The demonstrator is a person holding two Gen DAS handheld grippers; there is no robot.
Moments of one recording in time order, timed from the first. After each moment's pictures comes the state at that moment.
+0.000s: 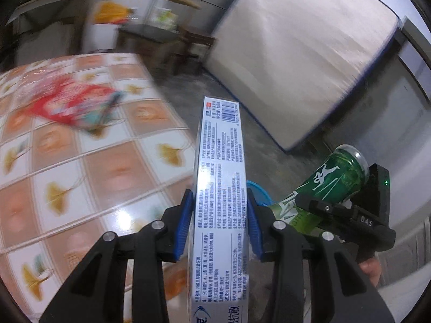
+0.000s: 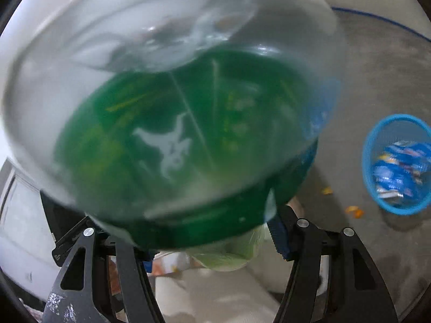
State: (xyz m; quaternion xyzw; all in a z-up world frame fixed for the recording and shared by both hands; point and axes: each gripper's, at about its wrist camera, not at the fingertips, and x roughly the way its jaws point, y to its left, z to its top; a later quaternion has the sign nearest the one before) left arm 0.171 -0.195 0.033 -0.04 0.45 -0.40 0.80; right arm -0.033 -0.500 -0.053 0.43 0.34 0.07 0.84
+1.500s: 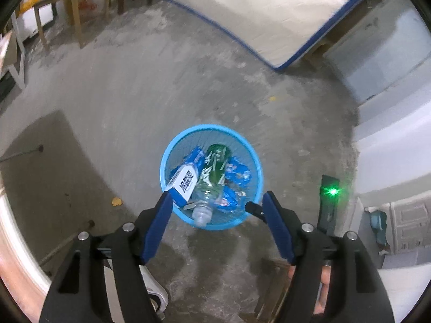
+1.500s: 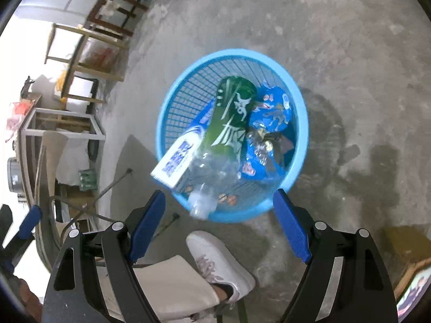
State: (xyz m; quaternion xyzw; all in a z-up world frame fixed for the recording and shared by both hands) left arm 0.142 -0.479 -0.086 0.11 0.57 -0.43 0.70; right arm -0.067 -0.674 -0.271 0.53 0.44 -0.18 0.70
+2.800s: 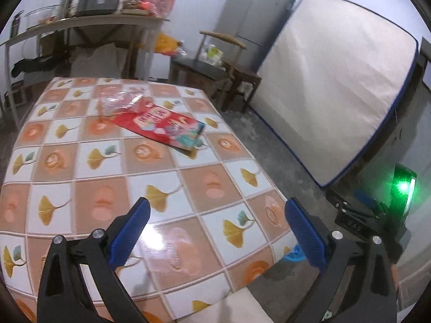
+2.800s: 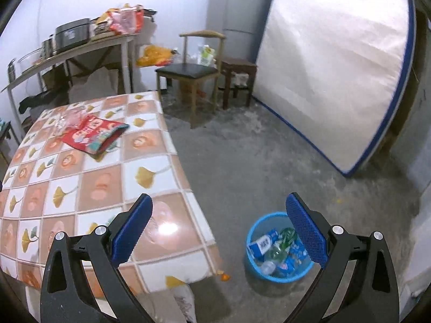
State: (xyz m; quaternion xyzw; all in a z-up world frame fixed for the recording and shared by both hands) left arm 0.154 -0.053 0.048 -0.08 0.38 -0.27 0.88; right arm 0.050 -0.404 -0.014 0.04 0.32 -0.19 0.93
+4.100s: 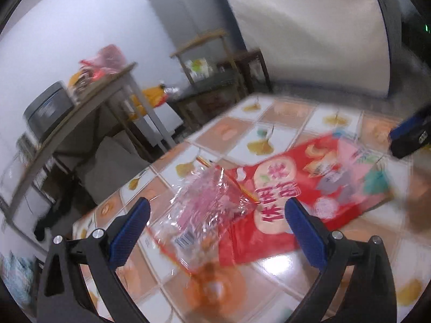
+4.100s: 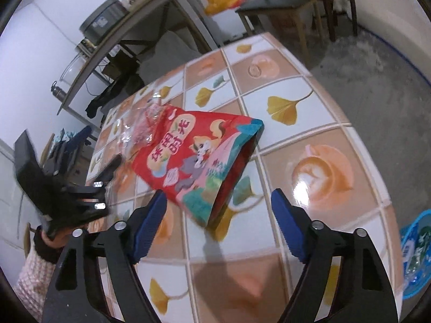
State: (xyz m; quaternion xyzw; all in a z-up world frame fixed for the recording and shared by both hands) left arm 0.432 -0.067 -0.039 0.33 0.24 -0.25 0.88; right arm 0.303 -0.354 -0.065 0.25 0.45 0.07 0.86
